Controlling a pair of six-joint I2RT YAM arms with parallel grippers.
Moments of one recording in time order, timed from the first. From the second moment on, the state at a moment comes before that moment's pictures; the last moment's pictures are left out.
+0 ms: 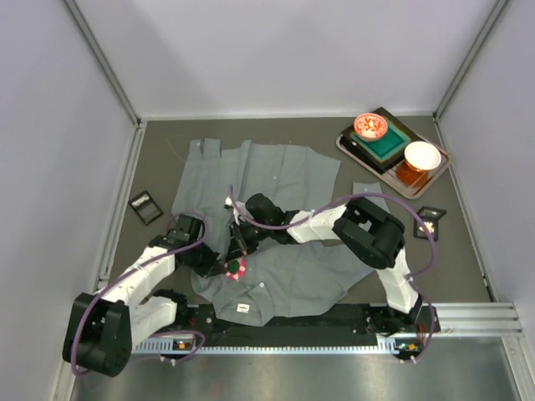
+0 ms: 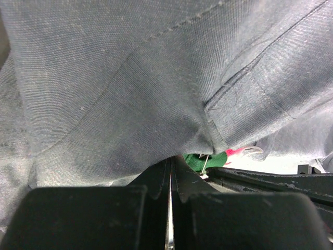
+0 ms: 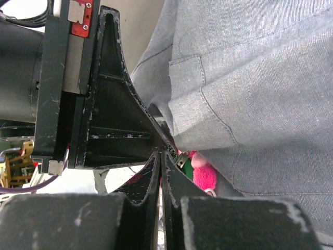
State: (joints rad) left arm -0.27 1.02 0.41 -0.63 0.25 -1.15; right arm 1.01 2.07 1.20 0.24 -0.64 0.60
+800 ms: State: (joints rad) left arm -0.27 1.04 0.41 -0.63 0.25 -1.15; right arm 1.00 2.12 1.15 0.41 -0.66 0.64
